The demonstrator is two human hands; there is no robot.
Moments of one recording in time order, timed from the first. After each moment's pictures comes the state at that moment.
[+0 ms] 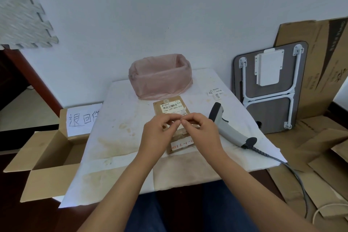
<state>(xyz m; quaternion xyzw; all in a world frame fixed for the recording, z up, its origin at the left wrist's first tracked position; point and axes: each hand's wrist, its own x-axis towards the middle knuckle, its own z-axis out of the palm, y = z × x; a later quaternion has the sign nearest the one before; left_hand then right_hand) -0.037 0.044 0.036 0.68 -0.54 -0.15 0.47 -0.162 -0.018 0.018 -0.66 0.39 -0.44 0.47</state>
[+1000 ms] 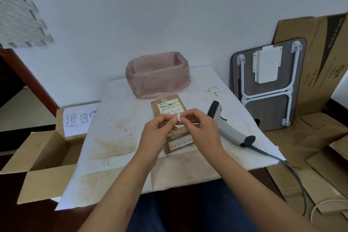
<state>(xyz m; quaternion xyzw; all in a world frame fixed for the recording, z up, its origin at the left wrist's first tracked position) -0.041 0.040 0.031 0.62 -0.37 -0.38 0.58 -0.165 -0.022 0.020 -0.67 0.39 -0.45 0.44</state>
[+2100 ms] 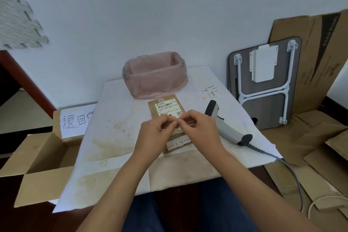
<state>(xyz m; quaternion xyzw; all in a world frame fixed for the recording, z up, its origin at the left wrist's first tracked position) -0.039 0.043 0.038 0.70 -0.53 -0.18 0.44 -0.168 -0.024 0.023 -0.72 0.40 -0.41 0.39</state>
